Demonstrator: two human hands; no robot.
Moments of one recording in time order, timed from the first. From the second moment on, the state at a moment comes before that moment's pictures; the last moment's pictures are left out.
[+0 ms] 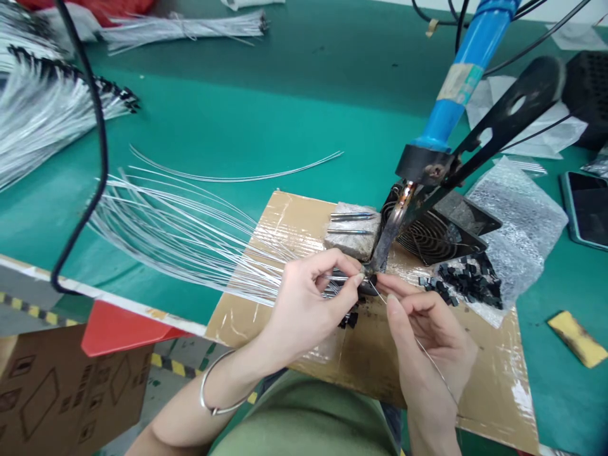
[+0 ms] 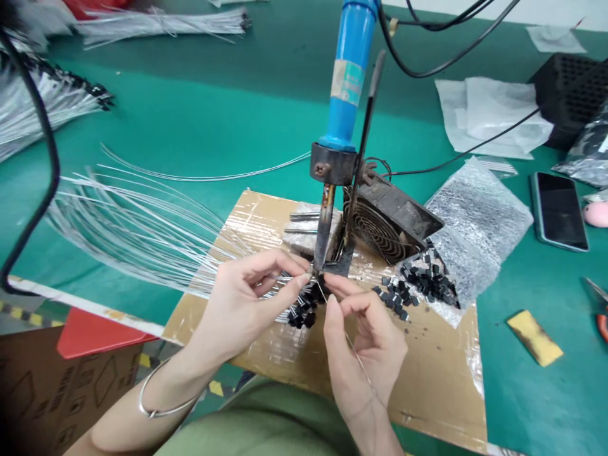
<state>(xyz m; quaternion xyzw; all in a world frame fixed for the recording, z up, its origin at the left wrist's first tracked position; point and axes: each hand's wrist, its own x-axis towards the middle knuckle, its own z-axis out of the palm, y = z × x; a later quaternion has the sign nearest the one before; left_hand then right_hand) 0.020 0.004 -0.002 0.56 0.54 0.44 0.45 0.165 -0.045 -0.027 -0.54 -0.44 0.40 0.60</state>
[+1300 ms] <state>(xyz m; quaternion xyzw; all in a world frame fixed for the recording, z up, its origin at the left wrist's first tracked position) 0.019 0.003 0.000 0.57 0.56 0.42 0.44 0.160 -0.050 -0.029 -0.56 -0.46 0.35 0.59</state>
